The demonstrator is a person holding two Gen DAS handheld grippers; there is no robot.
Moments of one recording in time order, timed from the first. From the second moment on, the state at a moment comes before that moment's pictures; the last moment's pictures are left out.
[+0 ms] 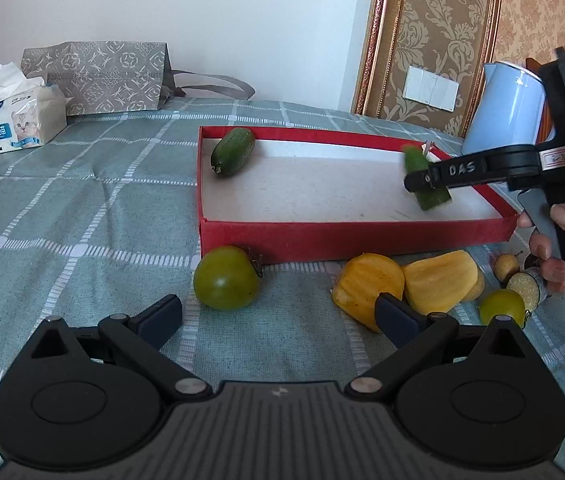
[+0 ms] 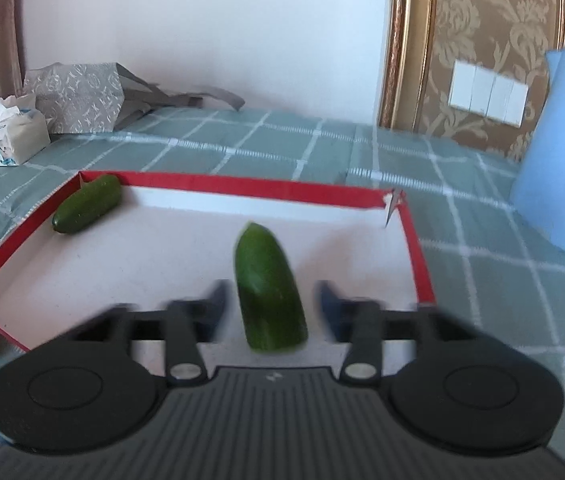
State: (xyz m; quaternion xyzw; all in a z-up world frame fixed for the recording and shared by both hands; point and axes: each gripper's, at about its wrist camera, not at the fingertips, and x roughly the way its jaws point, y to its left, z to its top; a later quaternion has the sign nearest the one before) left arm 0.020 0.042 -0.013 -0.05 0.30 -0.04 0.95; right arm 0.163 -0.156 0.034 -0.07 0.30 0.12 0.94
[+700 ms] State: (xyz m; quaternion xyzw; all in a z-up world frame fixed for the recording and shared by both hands) left arm 0.020 0.042 -0.013 -0.05 0.30 -0.04 0.95; right arm 0.012 -0.295 0.032 0.05 0.20 0.01 0.98
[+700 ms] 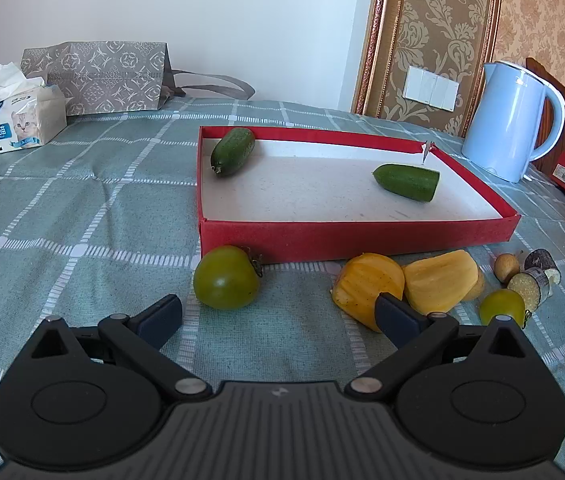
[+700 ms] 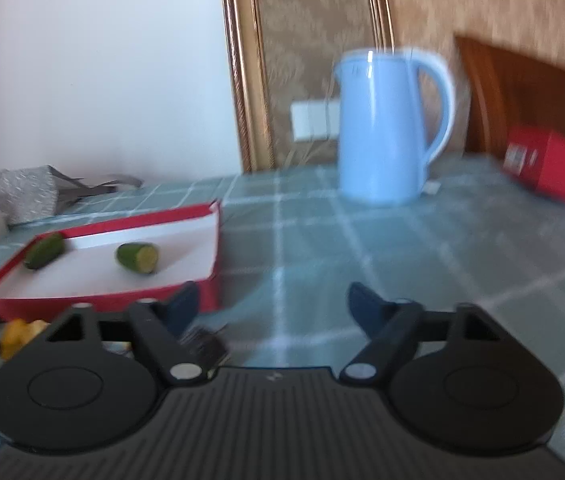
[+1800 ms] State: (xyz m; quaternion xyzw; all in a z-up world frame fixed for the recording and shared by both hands) left arm 0.020 0.042 -0.013 -0.05 0.30 -0.04 0.95; right arm 0.044 -0.237 0.009 0.00 0.29 0.04 0.96
